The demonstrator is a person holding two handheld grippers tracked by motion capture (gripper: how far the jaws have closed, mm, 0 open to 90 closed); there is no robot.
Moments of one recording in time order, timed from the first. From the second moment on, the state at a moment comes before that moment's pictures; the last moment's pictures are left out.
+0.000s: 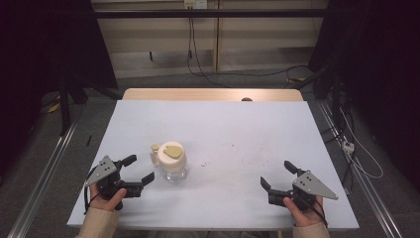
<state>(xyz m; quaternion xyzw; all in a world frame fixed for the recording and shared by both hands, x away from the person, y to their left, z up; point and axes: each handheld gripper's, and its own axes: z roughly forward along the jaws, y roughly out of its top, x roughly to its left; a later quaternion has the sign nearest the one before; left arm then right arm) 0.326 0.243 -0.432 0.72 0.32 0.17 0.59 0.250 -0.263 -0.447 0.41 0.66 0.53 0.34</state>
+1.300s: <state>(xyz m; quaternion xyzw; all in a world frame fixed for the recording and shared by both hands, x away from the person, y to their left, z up) 0.329 0.200 -0.435 0.76 0.30 0.15 0.55 0.244 -0.265 -0.446 0.42 0.66 0.52 0.34</state>
